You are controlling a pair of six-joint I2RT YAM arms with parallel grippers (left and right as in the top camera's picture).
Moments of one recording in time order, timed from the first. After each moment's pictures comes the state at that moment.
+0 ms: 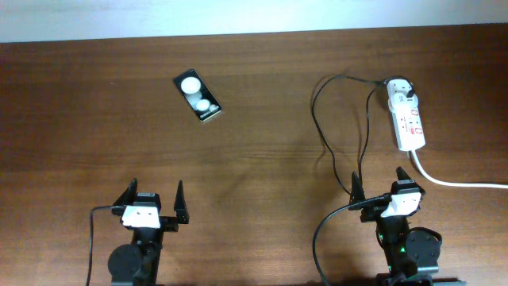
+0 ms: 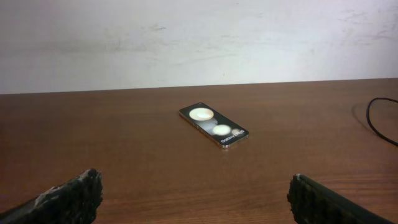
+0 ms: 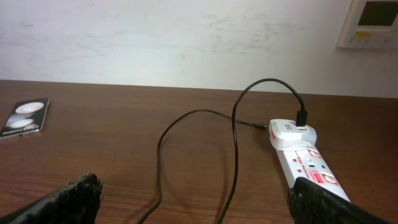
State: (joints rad) left arm -0.05 0.01 0.02 -0.08 0.02 0.02; right arm 0.00 0.01 0.01 -0.07 -0.07 -0.01
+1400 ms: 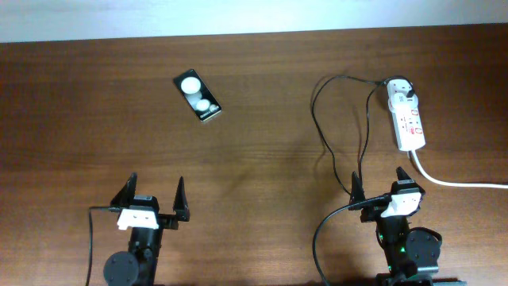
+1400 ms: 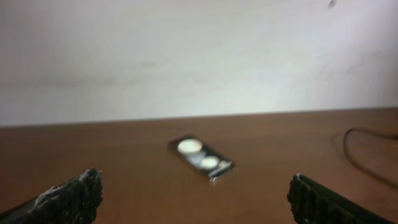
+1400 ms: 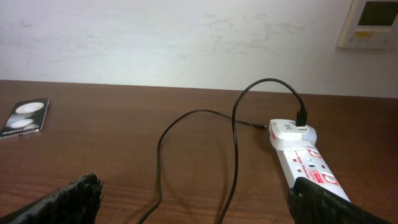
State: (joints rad) left arm -0.05 0.01 0.03 0.03 0.07 0.01; right arm 0.00 0.01 0.01 -0.07 -0.07 -0.01
